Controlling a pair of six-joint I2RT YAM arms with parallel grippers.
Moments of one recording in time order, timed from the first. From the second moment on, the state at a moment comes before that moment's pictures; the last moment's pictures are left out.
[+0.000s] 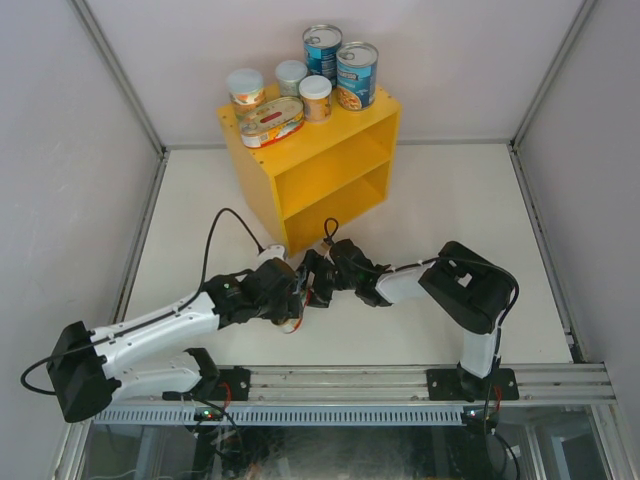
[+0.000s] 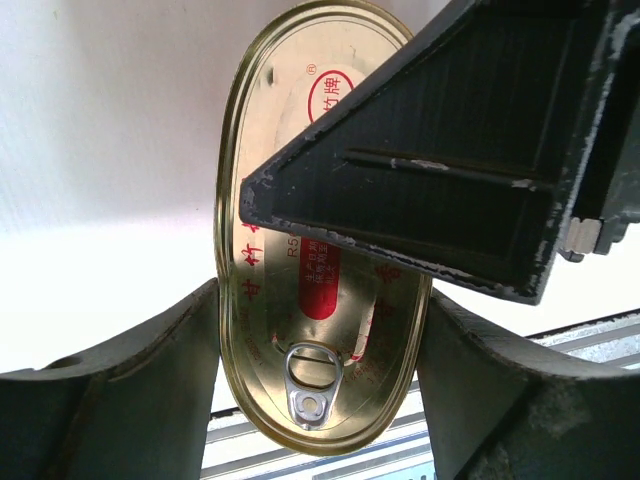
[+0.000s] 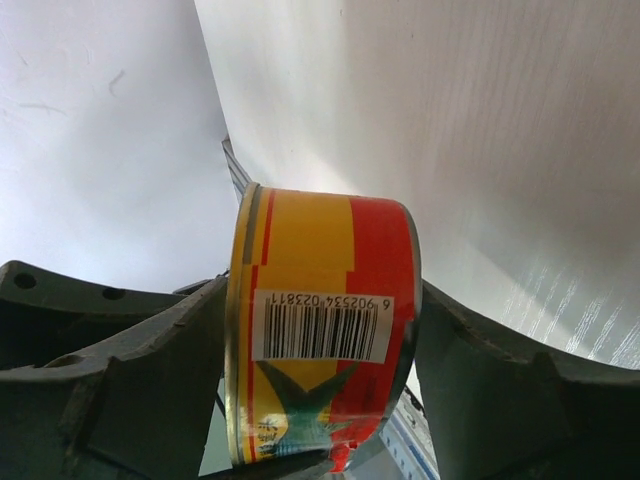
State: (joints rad) left arm -0.93 1.07 0.72 -0.67 -0.25 -0.84; right arm 0.89 1.86 0.81 0.51 -0.42 1.34
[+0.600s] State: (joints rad) left arm -0.99 1.07 0.81 -0.75 -0.29 -0.84; right arm 0.88 1.72 0.81 0.41 -0.38 1.27
